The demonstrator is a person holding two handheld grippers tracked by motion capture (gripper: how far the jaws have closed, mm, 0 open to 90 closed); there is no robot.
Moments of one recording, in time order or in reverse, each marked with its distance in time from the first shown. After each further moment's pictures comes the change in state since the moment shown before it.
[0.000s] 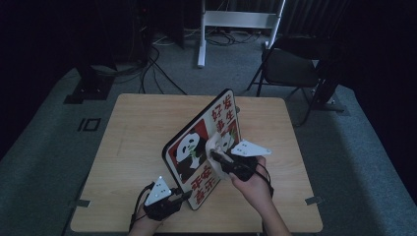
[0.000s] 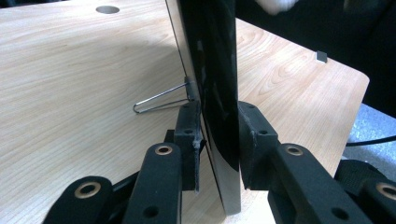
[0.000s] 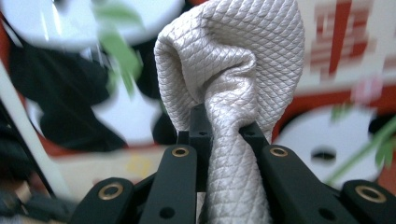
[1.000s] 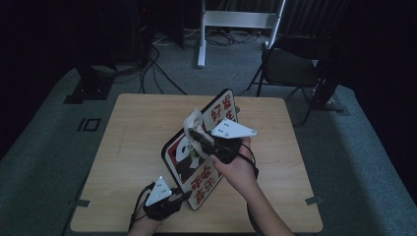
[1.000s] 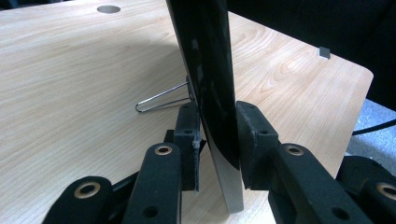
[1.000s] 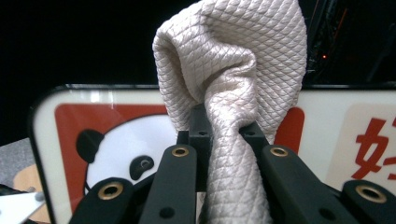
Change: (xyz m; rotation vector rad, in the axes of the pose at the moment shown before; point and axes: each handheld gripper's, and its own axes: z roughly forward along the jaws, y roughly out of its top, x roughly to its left) left arm -0.001 0.001 0.000 0.006 0.009 0.015; right arm 0.031 0.070 0.016 -0.110 0.030 -0.111
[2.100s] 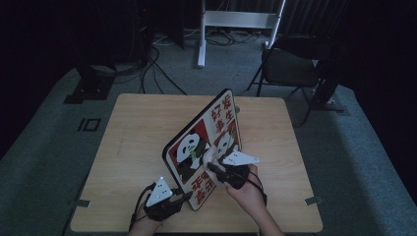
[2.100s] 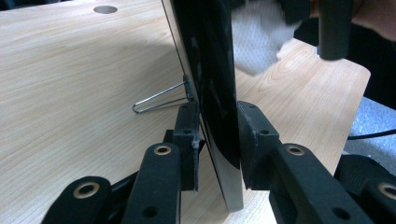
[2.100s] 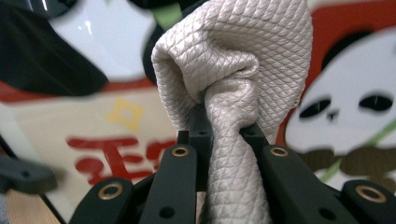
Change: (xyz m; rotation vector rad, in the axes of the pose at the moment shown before) left arm -0.002 0.001 0.000 0.004 -0.010 0.006; right arm -0.016 -0.126 -0.004 0.233 -0.025 0.122
